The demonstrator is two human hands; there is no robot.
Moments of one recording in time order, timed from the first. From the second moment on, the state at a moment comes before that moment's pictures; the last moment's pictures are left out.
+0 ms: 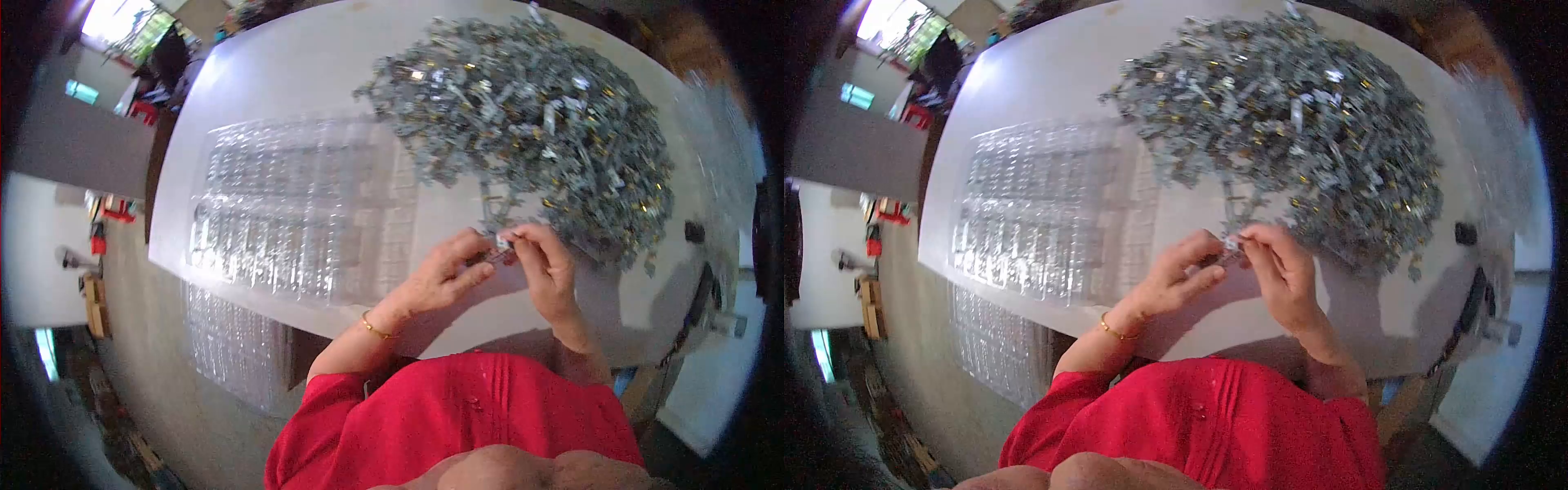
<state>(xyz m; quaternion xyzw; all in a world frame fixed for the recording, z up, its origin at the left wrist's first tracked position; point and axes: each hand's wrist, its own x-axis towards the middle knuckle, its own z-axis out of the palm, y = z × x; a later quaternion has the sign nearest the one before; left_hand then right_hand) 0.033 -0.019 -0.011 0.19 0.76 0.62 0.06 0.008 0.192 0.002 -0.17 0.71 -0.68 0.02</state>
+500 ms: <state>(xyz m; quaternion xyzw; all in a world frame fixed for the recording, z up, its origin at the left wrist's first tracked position) 0.036 -0.008 -0.026 0.19 0.84 0.48 -0.15 0.013 0.189 -0.012 -0.14 0.75 -0.65 -0.03</state>
